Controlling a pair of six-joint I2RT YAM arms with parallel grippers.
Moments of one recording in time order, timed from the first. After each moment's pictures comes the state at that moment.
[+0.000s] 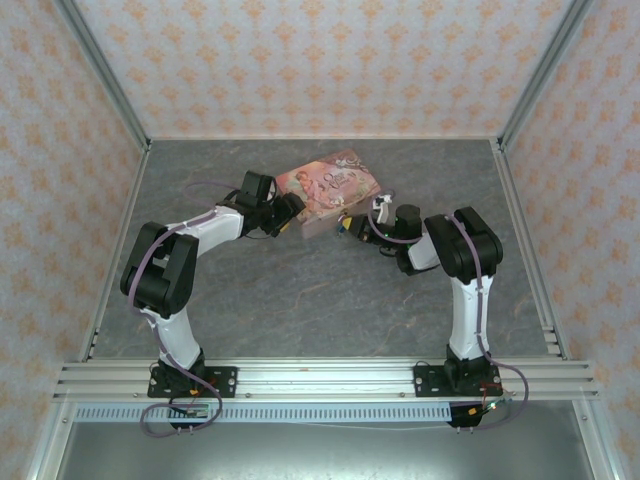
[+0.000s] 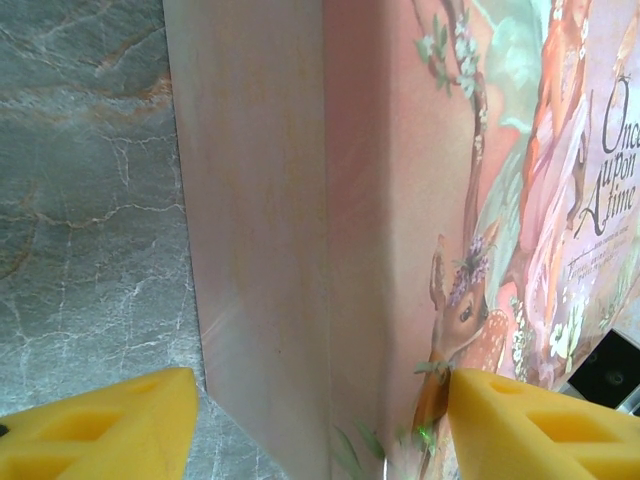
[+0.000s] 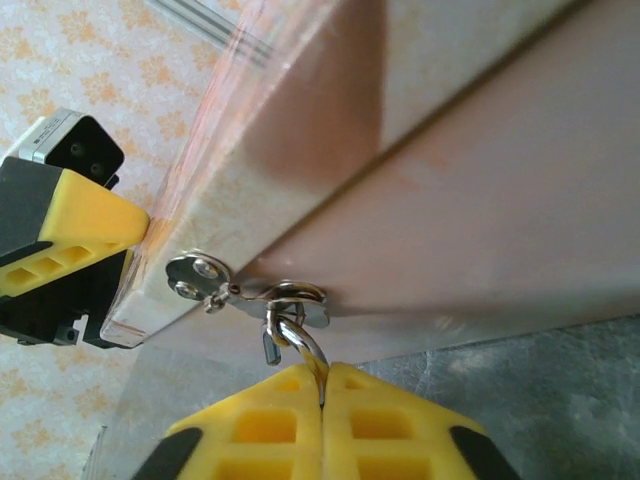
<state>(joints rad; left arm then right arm) -0.29 1.82 1.12 -0.16 0.32 -1.01 0.29 2.12 0.78 1.06 -0.76 0.78</state>
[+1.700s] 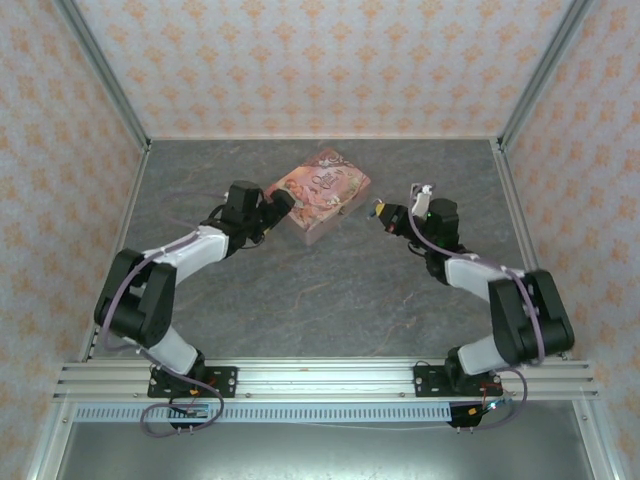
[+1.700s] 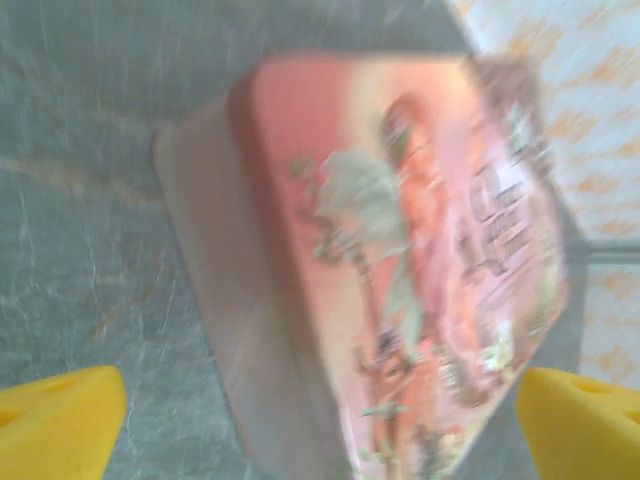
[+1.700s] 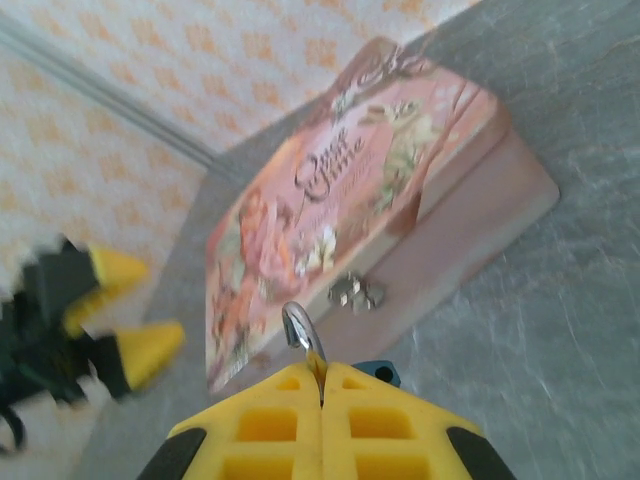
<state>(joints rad) -0.29 1.53 0.90 -0.01 0.05 -1.03 0.21 1.36 0.60 0.39 -0.51 0.62</state>
